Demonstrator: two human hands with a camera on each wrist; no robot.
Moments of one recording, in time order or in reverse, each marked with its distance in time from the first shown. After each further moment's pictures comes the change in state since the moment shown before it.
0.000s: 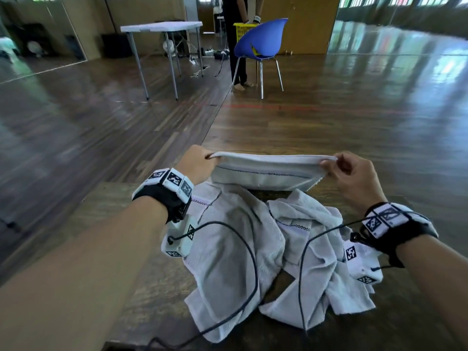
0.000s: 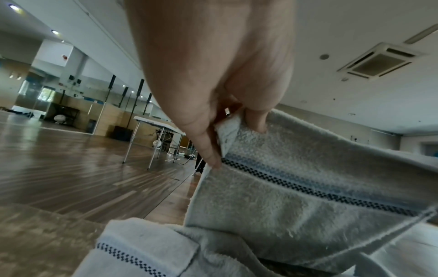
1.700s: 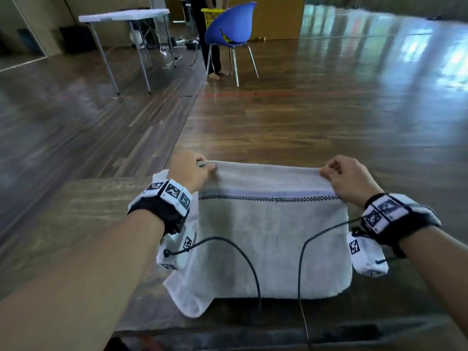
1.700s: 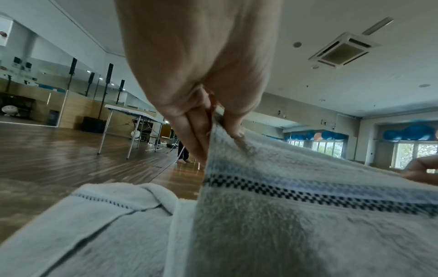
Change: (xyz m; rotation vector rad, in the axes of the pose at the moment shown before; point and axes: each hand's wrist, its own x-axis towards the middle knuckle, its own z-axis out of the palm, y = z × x) left_hand -0.042 0.025 0.055 0.124 0.068 -0.004; right_hand -0.053 0.025 -0.055 -0.398 -0.095 0.343
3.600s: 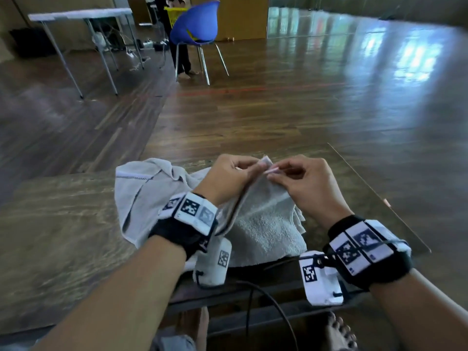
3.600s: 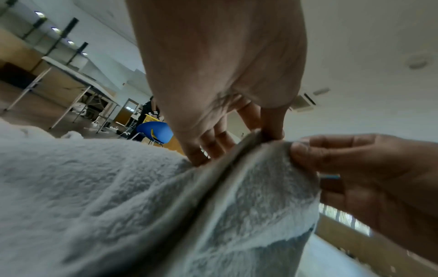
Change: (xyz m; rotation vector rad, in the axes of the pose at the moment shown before) left_hand -0.085 0.100 0.077 -0.716 -0.362 0.278; right_hand -0.122 -0.023 -0.008 0.397 0.071 -0.168
